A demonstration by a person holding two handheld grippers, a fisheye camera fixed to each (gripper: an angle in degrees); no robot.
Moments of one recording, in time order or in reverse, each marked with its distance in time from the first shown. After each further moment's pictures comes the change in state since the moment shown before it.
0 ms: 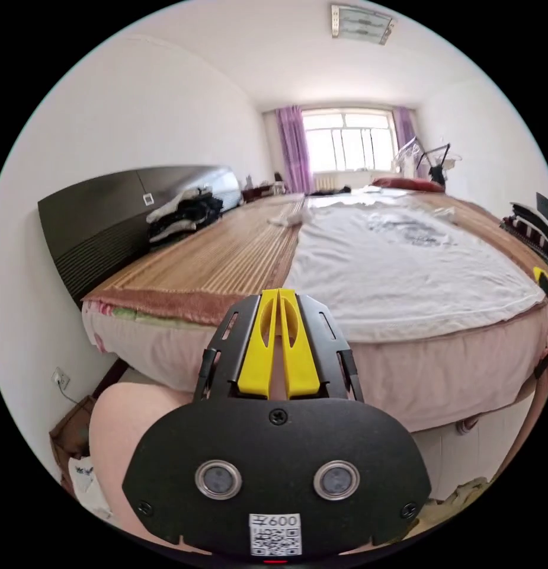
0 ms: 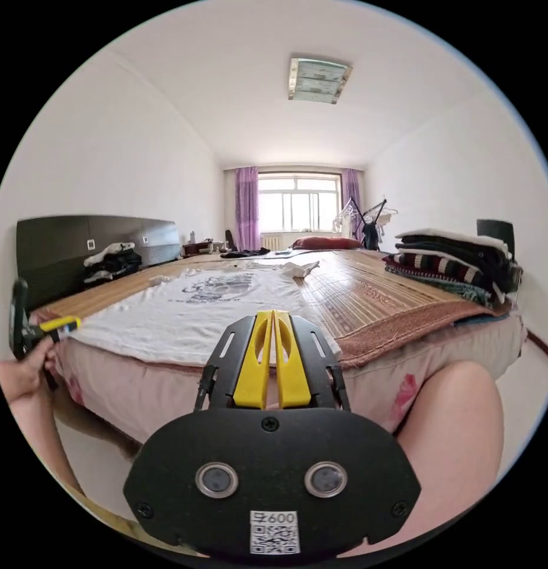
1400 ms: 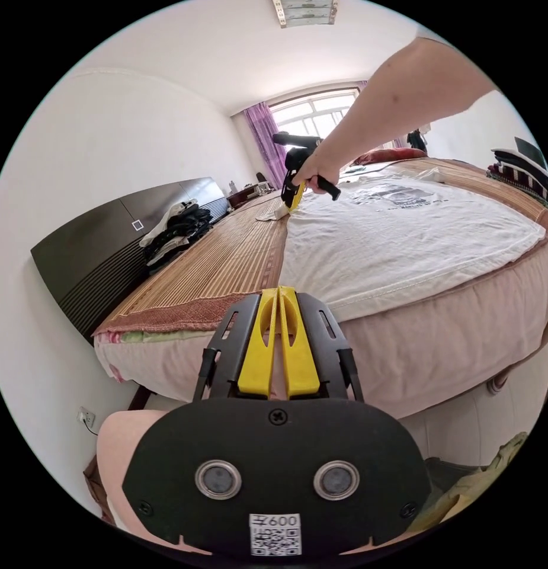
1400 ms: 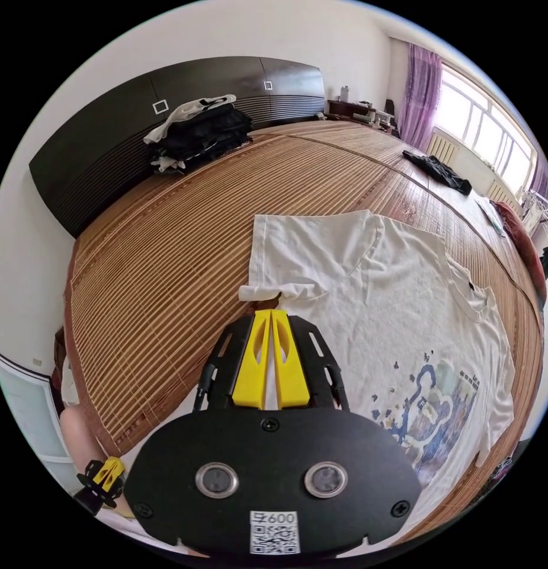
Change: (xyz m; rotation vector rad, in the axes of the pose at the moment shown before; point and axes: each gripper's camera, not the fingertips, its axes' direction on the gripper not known) left arm 0.033 -0.010 -0.001 -0.008 -0.069 0.222; right arm -0.453 -0.168 0.536 -0.914 -0.364 -0.507
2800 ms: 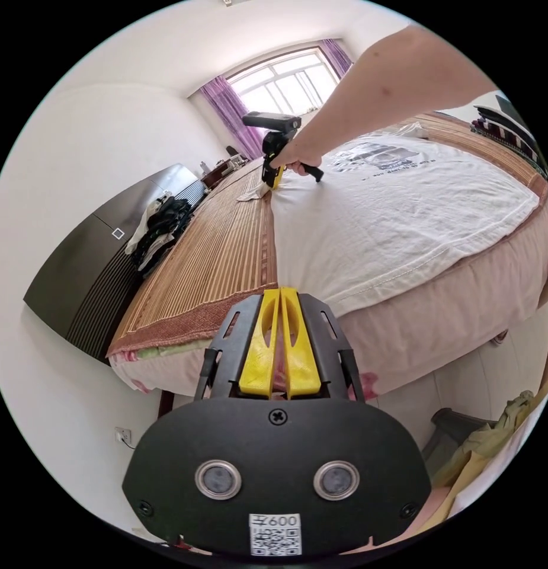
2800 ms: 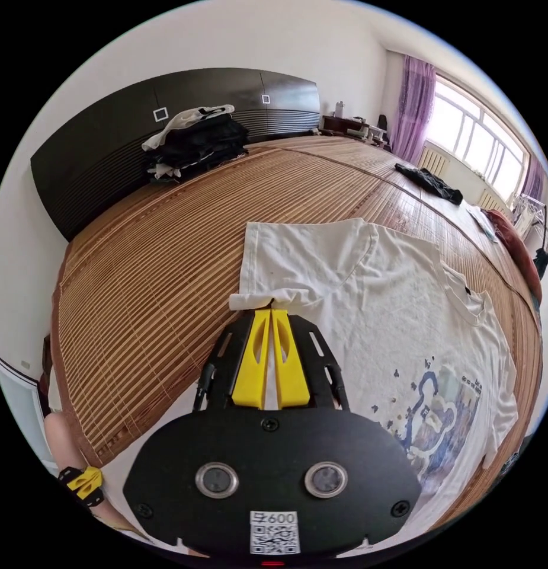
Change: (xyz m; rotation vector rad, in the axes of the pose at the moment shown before) left arm -0.012 -0.036 -0.008 -0.193 -0.021 0.178; right arm 0.010 0.061 -0.024 0.187 0.003 -0.007
